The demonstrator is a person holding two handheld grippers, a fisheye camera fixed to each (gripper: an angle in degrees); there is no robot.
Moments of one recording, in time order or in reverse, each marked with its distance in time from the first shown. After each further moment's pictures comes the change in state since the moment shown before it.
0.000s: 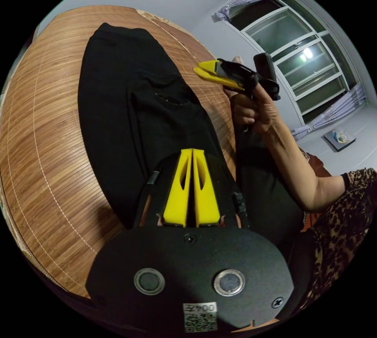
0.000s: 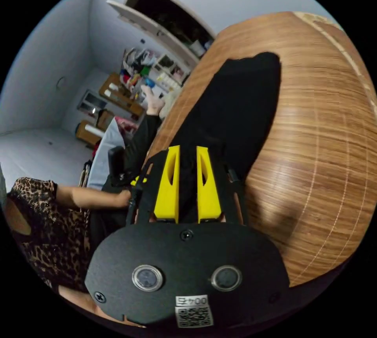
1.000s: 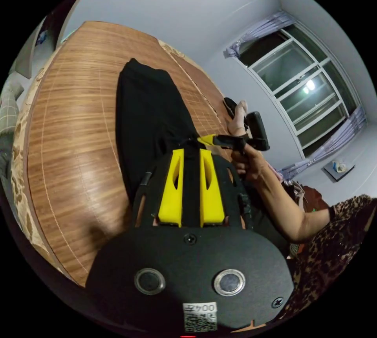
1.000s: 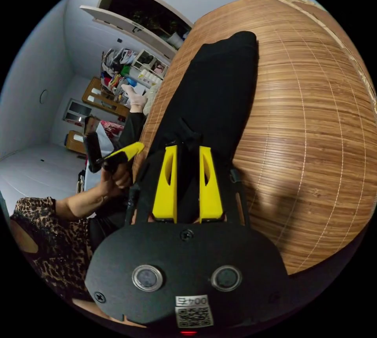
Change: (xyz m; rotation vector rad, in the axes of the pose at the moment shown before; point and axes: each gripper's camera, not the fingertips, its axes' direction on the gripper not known) left arm 0.011 -0.024 -0.058 0.233 -0.030 -0.116; right arm 0.004 -0.023 0.006 -0.102 0.059 0.128
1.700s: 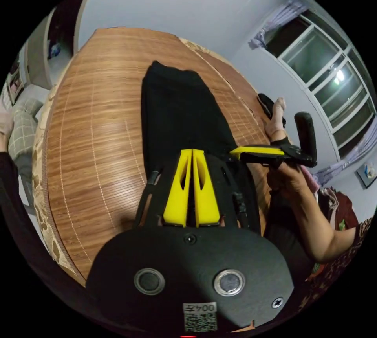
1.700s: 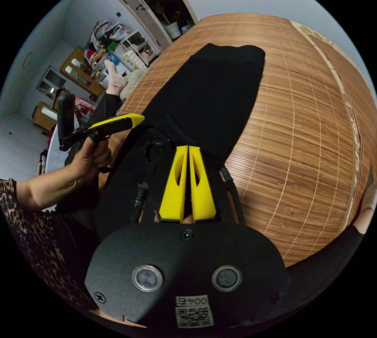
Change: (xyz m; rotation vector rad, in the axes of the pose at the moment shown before) left arm 0.019 -0.005 0.051 0.006 -0.263 0.016; right arm -0.024 -0.039 0.008 -0.054 0.304 -0.159
